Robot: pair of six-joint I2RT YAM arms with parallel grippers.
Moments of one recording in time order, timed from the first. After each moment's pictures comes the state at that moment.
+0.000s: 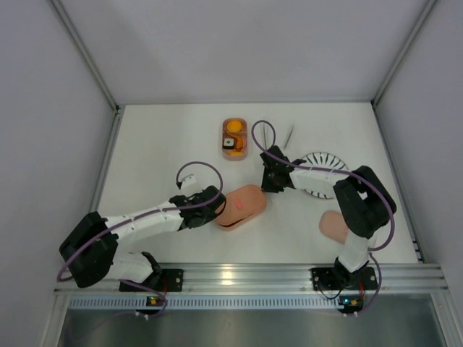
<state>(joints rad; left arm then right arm) -0.87 1.31 0.69 -0.53 -0.50 -1.25 0.62 1.77 1.05 -0.31 0.11 0.71</state>
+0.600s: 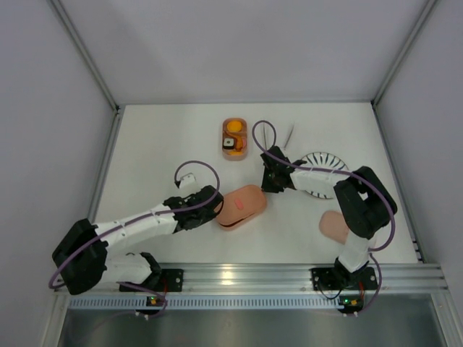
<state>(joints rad) -0.88 1.27 0.69 -0.53 -0.49 -1.22 0.62 1.77 1.03 -0.29 0.11 0.72</state>
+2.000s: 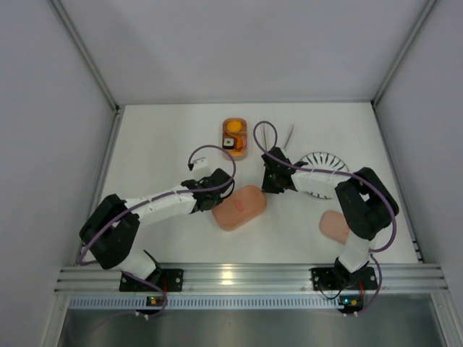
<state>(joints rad) -0.80 1.51 0.88 -0.48 -0.57 -1.02 0.62 1.75 1.01 -0.27 0.11 0.73</state>
